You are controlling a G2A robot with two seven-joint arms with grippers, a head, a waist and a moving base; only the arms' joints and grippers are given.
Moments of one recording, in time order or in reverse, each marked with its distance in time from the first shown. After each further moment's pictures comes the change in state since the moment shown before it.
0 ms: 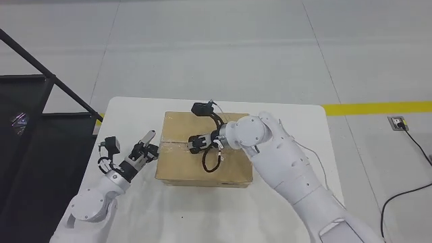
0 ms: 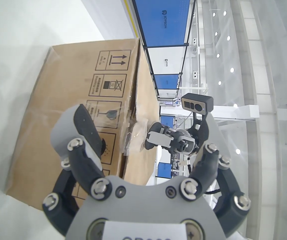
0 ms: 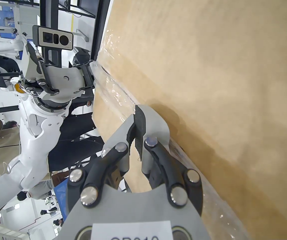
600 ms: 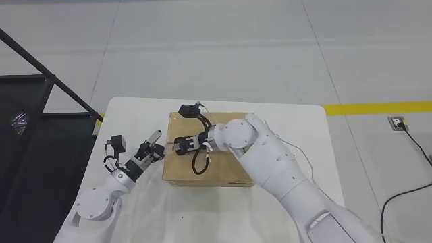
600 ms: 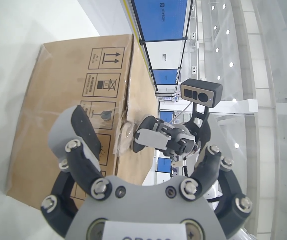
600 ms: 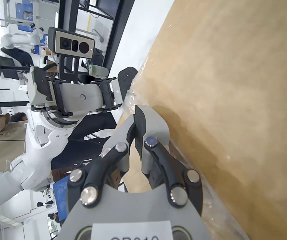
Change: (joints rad) left arm -0.010 -0.005 0.031 -0.016 0.005 0.003 0.006; right arm 0.077 -0.089 -0.091 0.220 0.140 -0.187 -0.089
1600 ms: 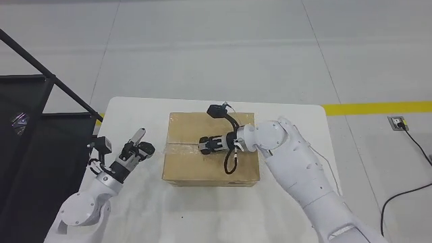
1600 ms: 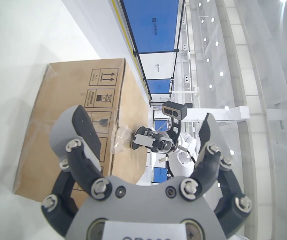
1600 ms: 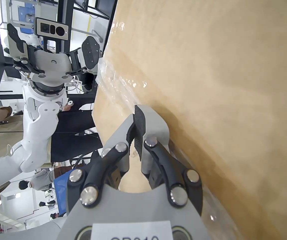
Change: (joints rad) left arm 0.069 0.012 -0.107 -0.066 -0.058 -0.026 0.005; right arm -0.196 0.175 0.247 -0.301 -0.128 0.010 0.142
